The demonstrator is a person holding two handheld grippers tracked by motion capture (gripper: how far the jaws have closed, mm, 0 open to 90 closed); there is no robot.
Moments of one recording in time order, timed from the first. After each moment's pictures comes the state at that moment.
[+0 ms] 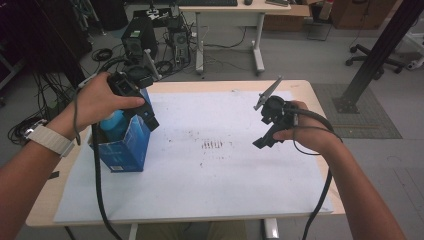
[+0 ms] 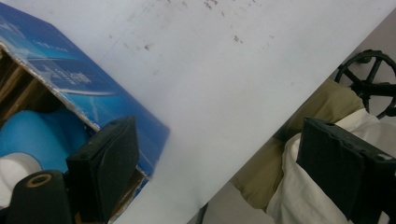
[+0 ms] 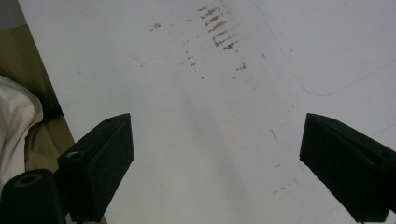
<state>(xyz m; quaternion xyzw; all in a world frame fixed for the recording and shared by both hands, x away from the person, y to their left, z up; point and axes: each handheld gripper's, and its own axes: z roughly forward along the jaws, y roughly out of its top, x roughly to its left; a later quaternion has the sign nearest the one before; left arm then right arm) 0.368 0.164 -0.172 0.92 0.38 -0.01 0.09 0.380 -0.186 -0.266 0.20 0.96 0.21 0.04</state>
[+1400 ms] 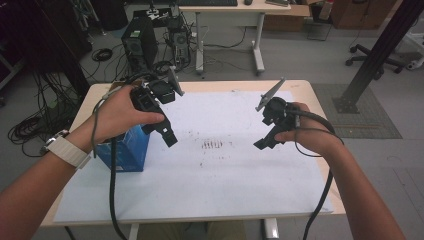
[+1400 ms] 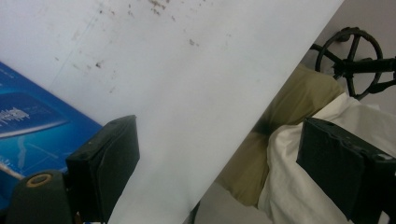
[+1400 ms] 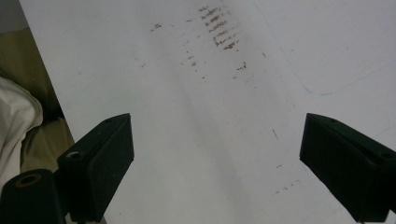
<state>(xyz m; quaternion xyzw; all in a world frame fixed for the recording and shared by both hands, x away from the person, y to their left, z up) 0.348 0.119 -0.187 0.94 0.32 -0.03 0.09 0.378 -0.190 -0.269 0.20 0.96 0.22 0.04</state>
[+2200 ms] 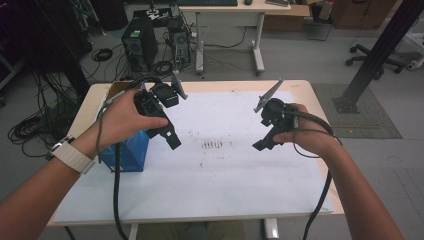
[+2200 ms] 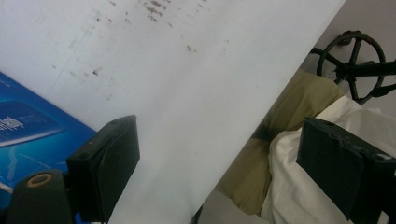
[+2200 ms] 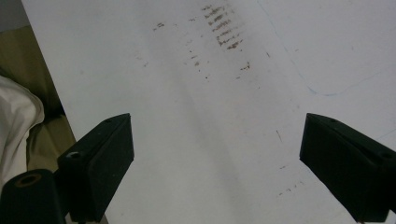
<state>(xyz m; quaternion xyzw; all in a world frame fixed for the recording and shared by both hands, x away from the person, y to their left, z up) 0.343 0.115 -0.192 0.94 0.32 -0.02 0.10 0.376 -0.186 -0.270 0.19 0.96 0.21 0.04</state>
